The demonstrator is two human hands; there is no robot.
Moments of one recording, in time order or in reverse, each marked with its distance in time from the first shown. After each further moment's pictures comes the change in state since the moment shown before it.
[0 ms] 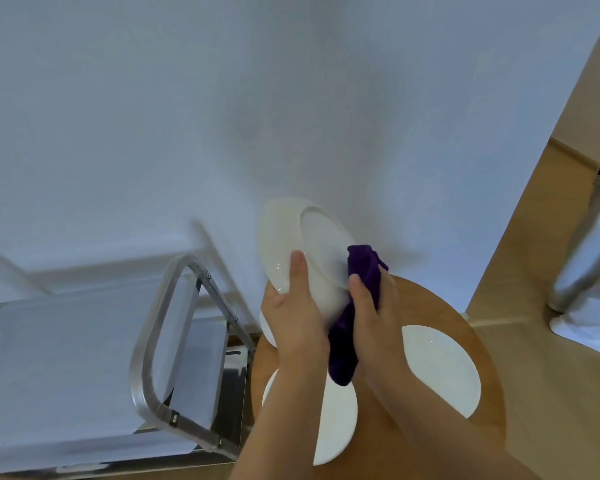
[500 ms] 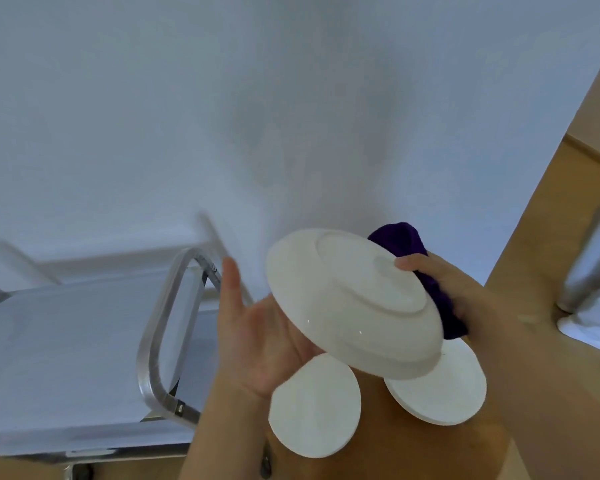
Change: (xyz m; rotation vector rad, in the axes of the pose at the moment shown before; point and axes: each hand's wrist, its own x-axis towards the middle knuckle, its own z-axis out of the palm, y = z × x) left_hand 0.004 0.045 -0.061 -0.577 -1.003 -0.679; right_hand 0.079 -0.022 -0.084 0.175 -0.532 0.447
